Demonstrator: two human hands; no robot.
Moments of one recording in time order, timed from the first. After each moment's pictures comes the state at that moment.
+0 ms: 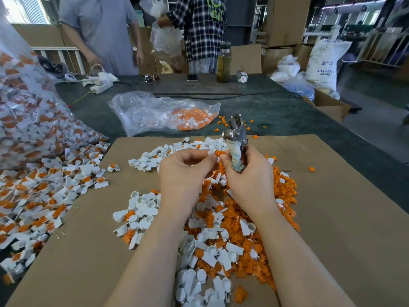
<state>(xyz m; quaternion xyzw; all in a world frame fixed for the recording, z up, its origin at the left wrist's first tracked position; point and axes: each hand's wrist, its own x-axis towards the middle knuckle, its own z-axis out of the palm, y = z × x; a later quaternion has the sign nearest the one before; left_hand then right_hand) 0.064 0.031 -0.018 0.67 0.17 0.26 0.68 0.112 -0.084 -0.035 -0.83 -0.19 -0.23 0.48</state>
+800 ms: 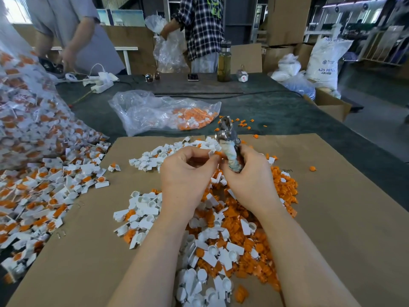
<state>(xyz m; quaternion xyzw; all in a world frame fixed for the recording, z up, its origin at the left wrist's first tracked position) 0.063 0.028 -0.019 0.73 0.15 0.32 0.59 0.113 -0.087 -0.028 -0.83 -0.24 -0.15 0.48</state>
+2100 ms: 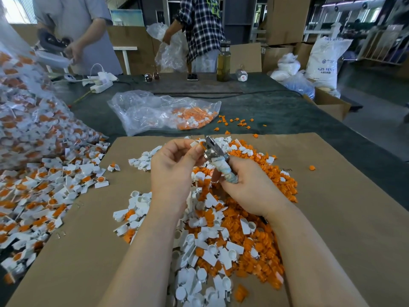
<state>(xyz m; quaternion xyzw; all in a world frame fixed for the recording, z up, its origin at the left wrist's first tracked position) 0.060 0.042 -0.016 0.61 0.08 0.32 0.72 0.111 -0.102 -0.020 -0.85 -0.33 0.02 0.40</state>
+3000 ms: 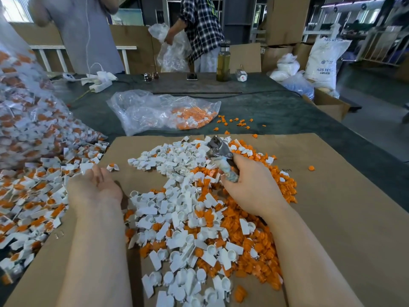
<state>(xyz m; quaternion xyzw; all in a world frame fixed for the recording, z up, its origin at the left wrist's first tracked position) 0.038 0.153 -0.033 -0.03 0.22 0.45 0.86 0.123 -0.101 -0.036 -0.91 -0.29 -0.08 0.30</state>
